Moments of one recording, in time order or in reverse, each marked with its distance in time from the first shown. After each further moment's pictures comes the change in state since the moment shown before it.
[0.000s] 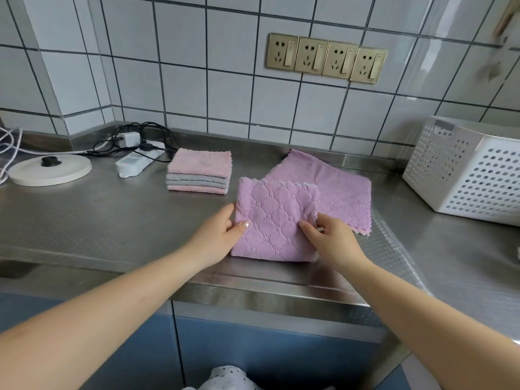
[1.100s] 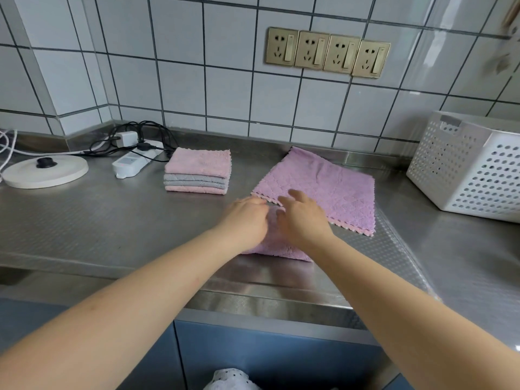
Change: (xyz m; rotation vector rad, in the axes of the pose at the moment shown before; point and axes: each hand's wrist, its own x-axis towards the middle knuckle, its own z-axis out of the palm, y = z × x) left_hand 0.050 0.024 0.026 0.738 -0.014 0.228; right_hand 0.038 -0.041 0.030 -0.470 -0.068 -0.113
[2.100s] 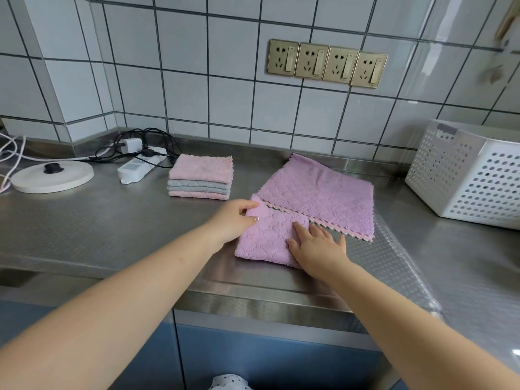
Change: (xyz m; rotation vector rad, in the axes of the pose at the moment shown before) left_hand -0.001 -0.029 0.002 -0.824 -0.069 -0.366; right_hand -0.027 0.035 0.019 -0.157 -0.270 0.140
